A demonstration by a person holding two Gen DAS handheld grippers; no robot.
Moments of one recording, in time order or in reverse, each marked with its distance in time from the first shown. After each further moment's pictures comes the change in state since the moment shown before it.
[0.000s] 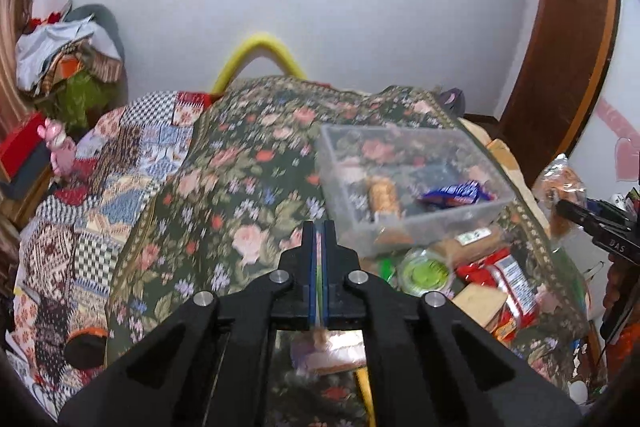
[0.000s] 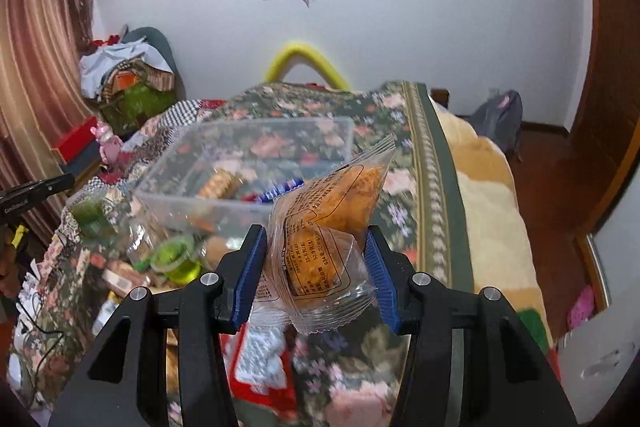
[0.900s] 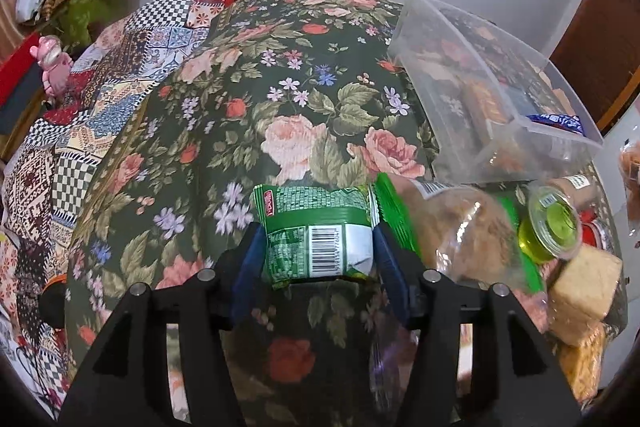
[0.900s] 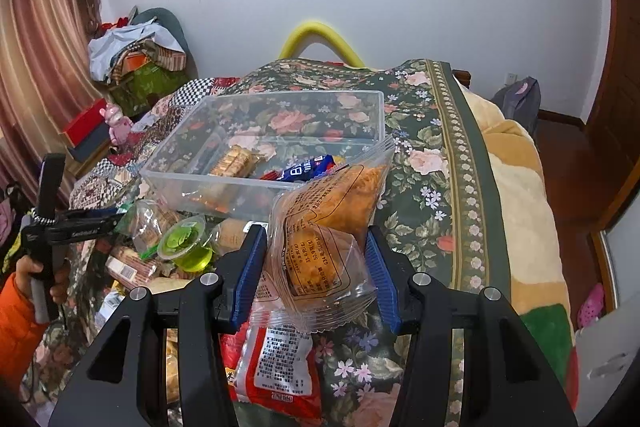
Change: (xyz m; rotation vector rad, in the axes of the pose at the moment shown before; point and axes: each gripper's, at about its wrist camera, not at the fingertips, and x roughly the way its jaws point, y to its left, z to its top) left arm 0.115 0.060 -0.065 -0.114 0.286 0.046; right arm 0.025 0.012 -0.012 -0.010 0.082 0.048
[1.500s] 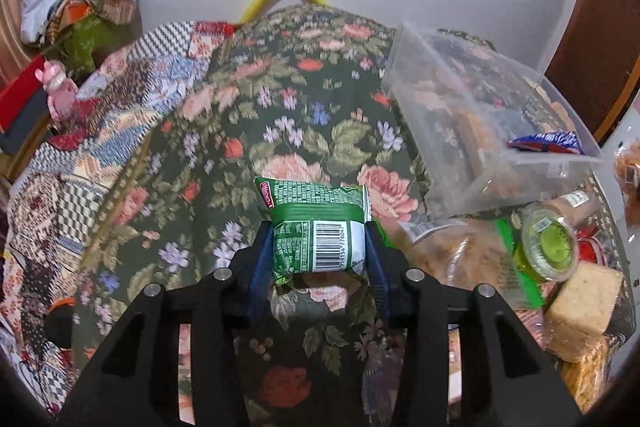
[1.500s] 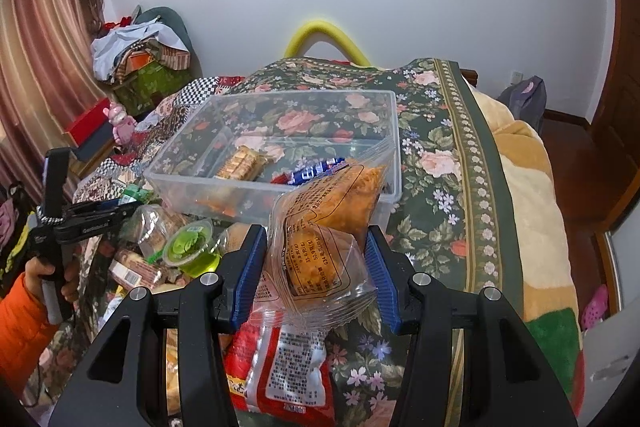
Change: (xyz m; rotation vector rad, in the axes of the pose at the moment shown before) left arm -0.017 -0.008 0.011 0.034 -0.120 0.029; right arm 0.006 0.006 0.005 -0.001 -0.003 0.018
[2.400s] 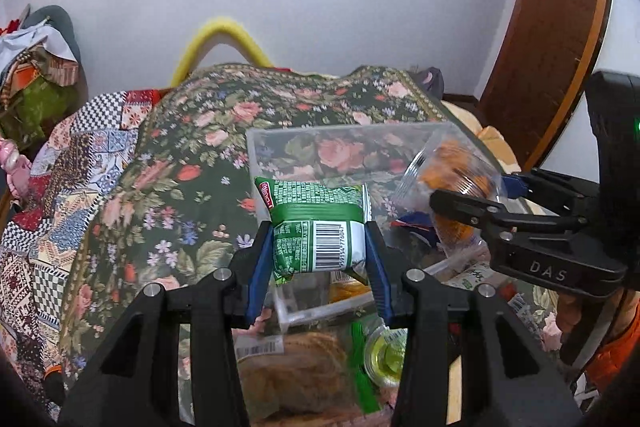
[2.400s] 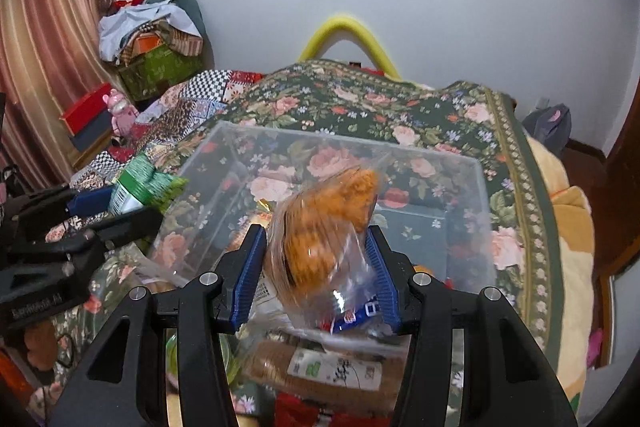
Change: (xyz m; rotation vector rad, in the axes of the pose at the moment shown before) left arm -0.014 -0.102 0.071 0.132 -0.082 -0.158; right arm 0.086 0.043 0.065 -0.091 0.045 0.020
